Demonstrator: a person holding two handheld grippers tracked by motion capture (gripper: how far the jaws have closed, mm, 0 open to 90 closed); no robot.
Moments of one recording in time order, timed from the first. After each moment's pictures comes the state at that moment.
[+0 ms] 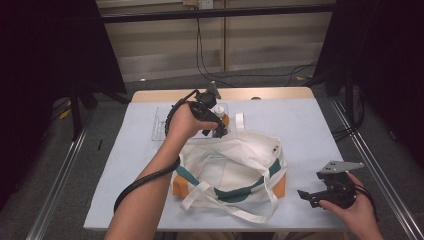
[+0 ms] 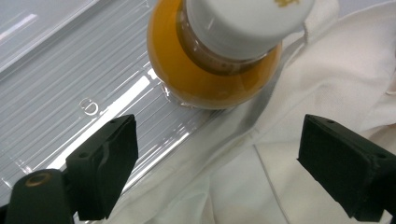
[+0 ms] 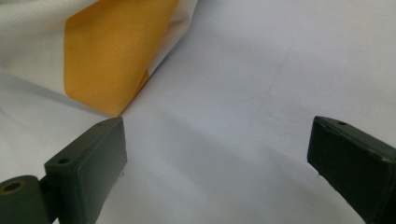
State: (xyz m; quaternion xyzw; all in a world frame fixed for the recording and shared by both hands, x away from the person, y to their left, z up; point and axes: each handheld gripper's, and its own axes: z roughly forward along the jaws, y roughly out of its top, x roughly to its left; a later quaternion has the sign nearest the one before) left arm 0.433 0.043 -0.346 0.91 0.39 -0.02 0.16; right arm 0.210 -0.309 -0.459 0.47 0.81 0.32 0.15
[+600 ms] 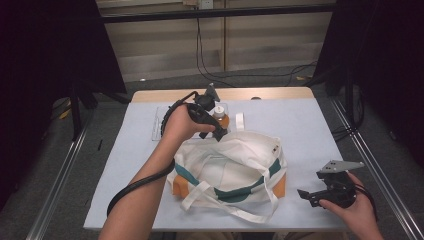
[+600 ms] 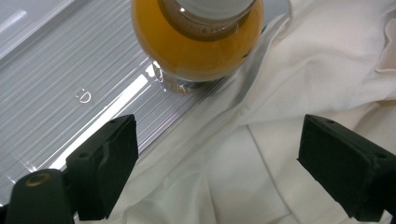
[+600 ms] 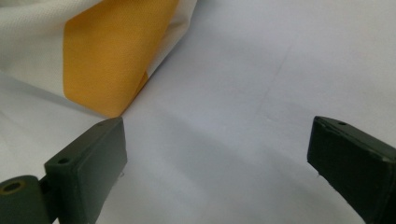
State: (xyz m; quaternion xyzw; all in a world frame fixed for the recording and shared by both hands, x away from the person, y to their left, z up) left arm 0.423 0.049 -0.341 0.92 0.37 -0.02 0.15; right arm 0.211 -0.309 -0.458 0.47 0.81 0.32 0.15
